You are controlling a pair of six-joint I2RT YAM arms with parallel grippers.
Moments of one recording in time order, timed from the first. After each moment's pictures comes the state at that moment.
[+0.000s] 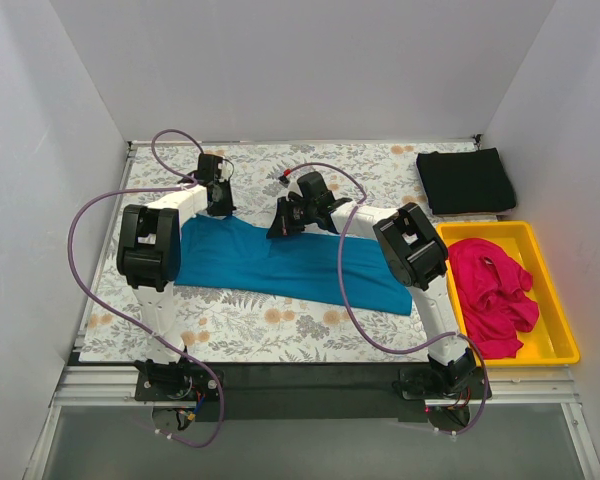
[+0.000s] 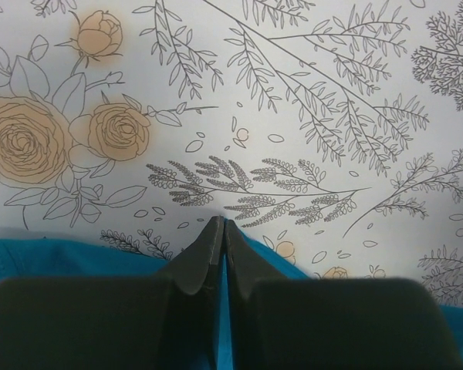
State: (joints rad) left arm -0.15 2.06 1.42 -0.32 -0.01 -0.26; right arm 0.66 2.27 1.56 0.05 -0.57 0.52
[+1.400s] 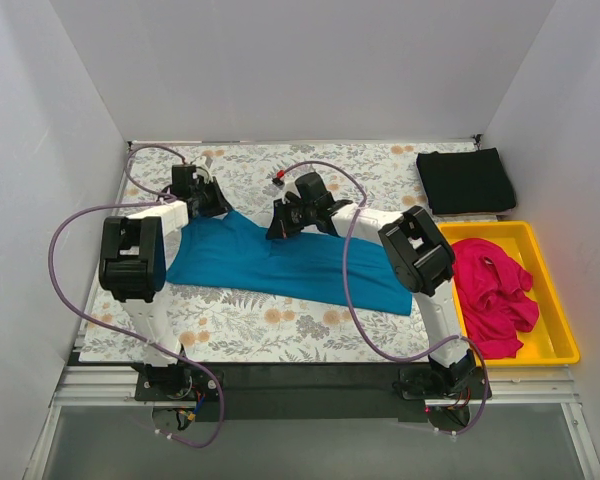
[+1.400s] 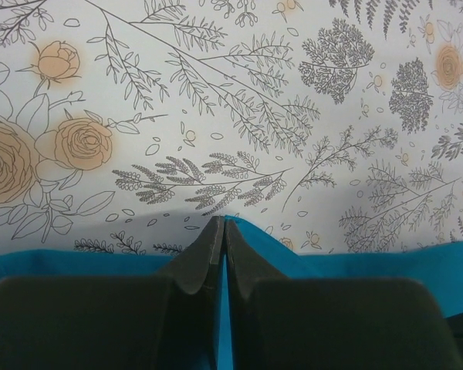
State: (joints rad) left arm -0.04 1.93 1.19 0.01 0.35 -0.30; right arm 0.69 2.18 1.51 0.05 -0.54 0.36
